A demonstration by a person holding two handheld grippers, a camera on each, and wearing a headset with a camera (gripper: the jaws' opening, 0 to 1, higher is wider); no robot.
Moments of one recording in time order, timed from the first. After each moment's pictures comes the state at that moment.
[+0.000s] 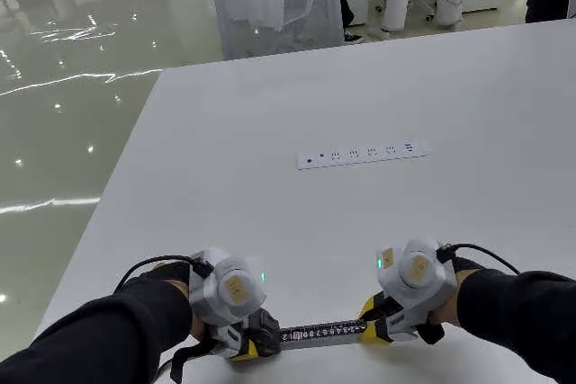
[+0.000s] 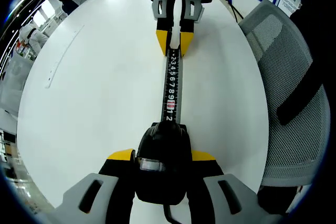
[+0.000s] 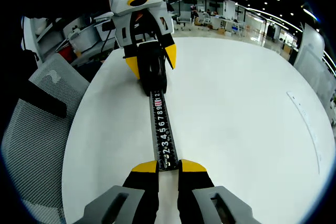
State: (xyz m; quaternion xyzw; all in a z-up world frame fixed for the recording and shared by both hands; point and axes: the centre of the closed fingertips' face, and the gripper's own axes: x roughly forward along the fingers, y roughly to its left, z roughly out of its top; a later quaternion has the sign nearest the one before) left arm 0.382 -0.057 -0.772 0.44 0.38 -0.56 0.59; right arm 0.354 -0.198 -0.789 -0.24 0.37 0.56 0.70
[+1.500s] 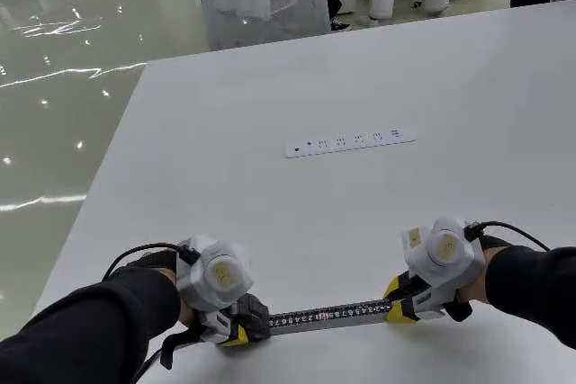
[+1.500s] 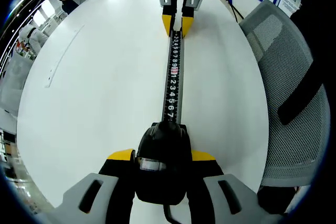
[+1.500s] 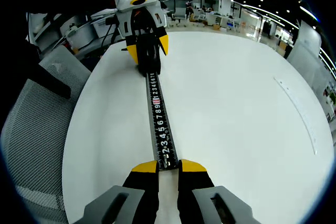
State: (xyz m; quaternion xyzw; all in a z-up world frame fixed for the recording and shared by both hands) left arm 0.380 -0.059 -0.772 0.44 0.38 -0.56 0.59; right arm 0.343 -0.255 -0.794 -0.25 0.38 0.54 0.71
